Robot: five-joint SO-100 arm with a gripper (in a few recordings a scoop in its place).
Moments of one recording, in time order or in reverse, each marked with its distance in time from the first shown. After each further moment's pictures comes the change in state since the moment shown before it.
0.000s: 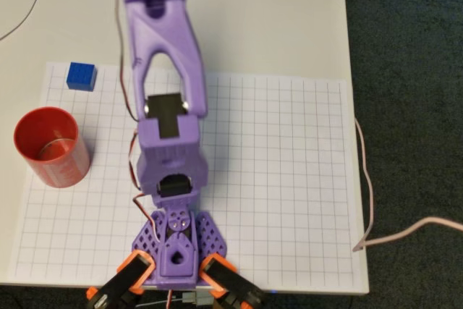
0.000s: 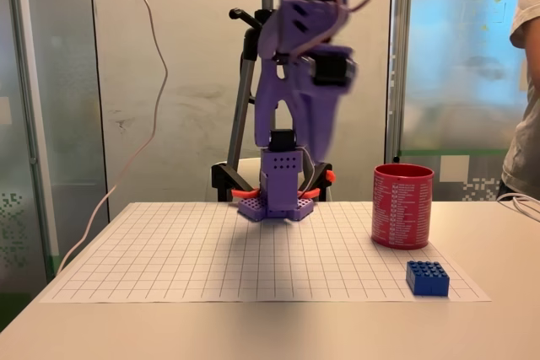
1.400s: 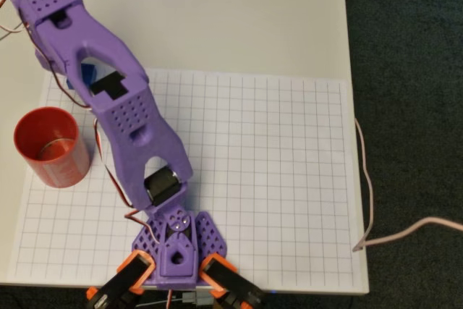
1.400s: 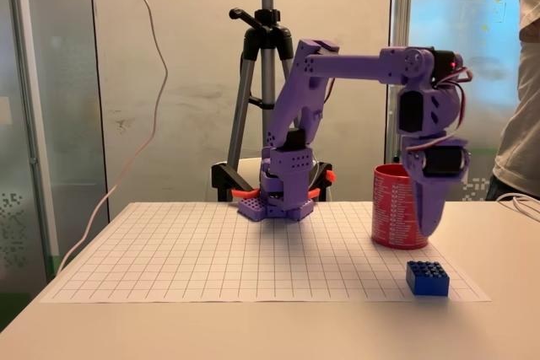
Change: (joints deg) arm -23.1 -22.6 -0.8 -14.2 40.2
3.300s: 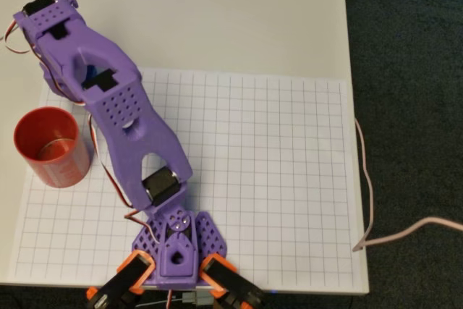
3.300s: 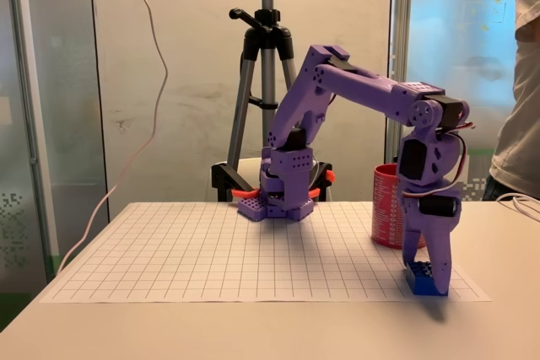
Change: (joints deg) arm -0.6 -6.3 6.7 -4.6 1.2
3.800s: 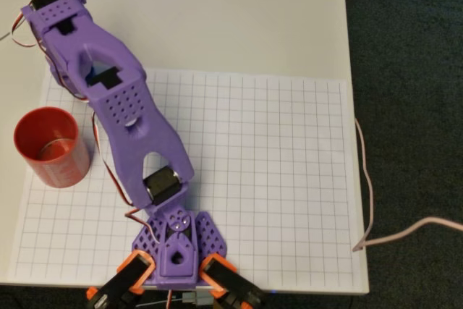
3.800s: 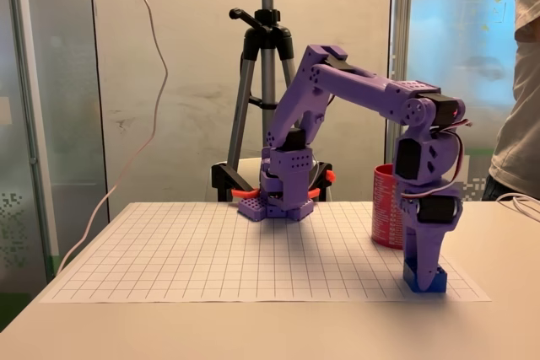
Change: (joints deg) arm 2.6 -0.1 -0.6 -1.6 -2.8
